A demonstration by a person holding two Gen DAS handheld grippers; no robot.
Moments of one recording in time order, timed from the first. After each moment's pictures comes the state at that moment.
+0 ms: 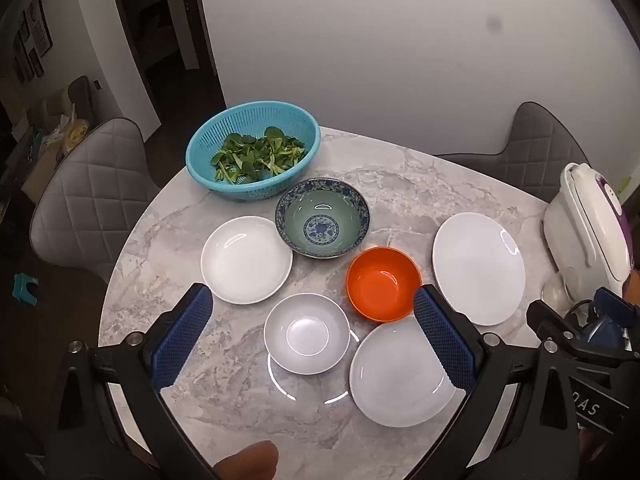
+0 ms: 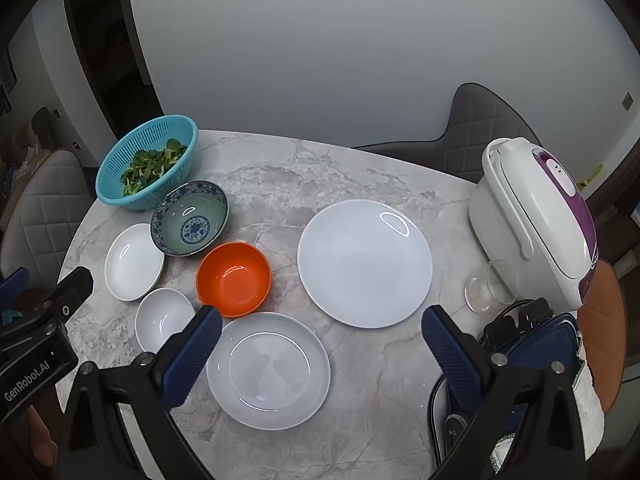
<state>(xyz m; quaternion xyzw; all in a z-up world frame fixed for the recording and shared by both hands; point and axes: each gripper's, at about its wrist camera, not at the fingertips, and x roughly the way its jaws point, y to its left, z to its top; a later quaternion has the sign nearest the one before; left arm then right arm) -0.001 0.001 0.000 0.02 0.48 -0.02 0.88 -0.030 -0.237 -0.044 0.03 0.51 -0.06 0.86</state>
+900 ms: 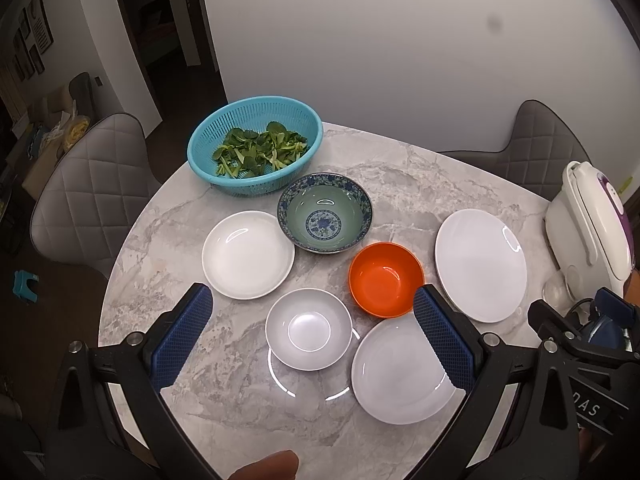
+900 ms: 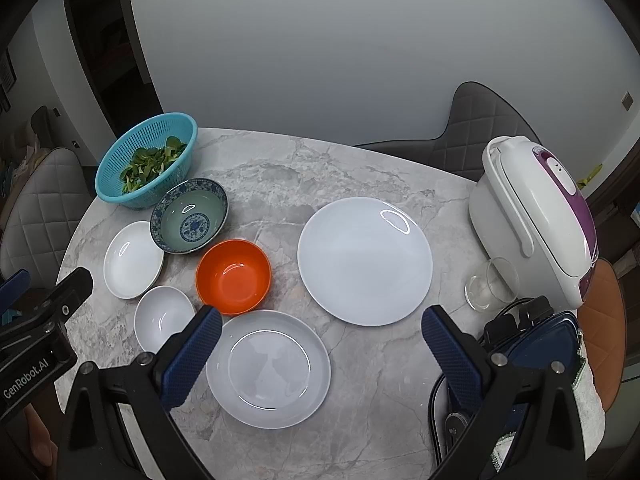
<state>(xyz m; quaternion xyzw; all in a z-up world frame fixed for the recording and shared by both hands) -0.005 0.005 -0.008 0.01 0.49 -0.02 0.87 -0.032 -0.235 -0.047 0.03 0.51 -0.05 0.86</state>
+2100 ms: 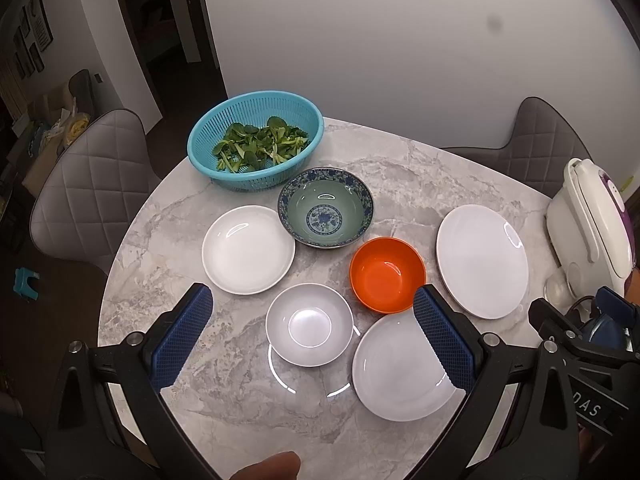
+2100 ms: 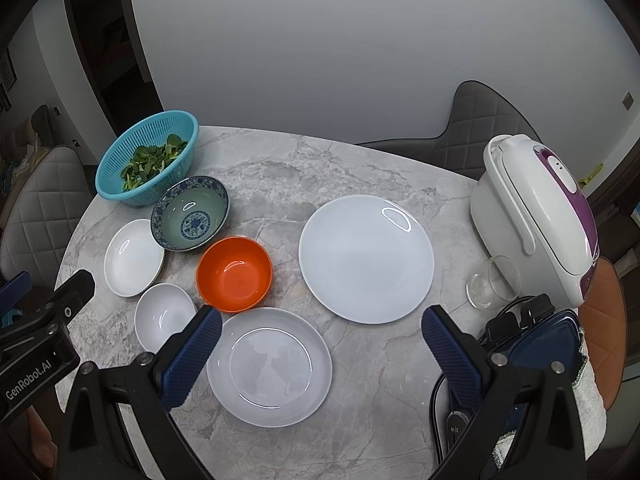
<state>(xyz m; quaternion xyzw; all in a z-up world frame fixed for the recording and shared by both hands) -0.011 0.005 -0.015 0.01 0.49 -0.01 0.87 -0.034 -0.233 -0.049 0.03 0.51 -0.06 0.86</state>
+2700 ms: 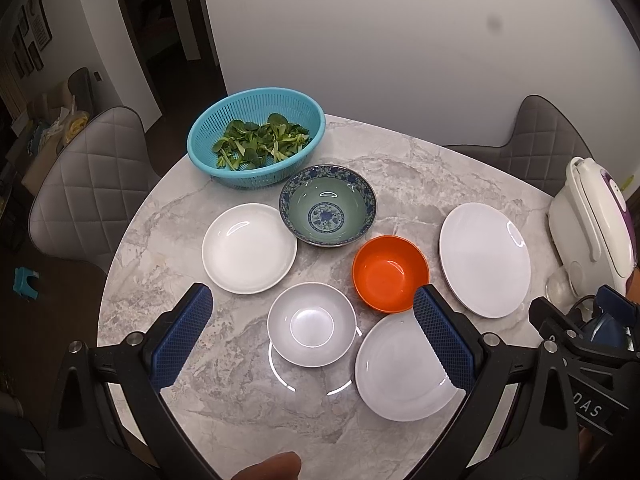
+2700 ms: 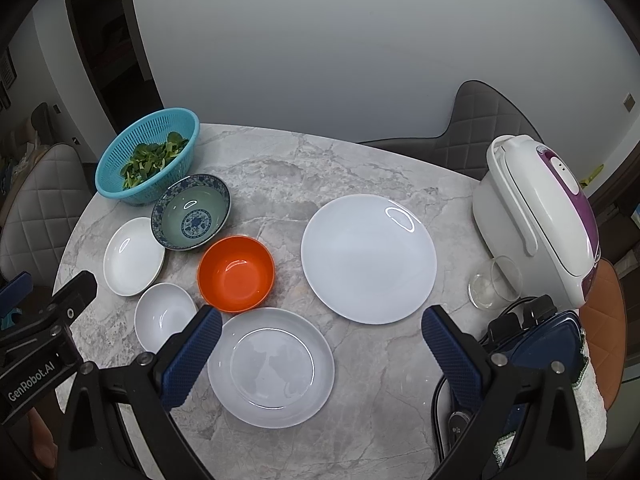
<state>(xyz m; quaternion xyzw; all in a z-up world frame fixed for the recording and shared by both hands) -0.012 0.006 -0.018 0.01 0.49 -0.01 0.87 -0.030 -0.230 -0.051 0.03 0.51 -0.06 0.86</state>
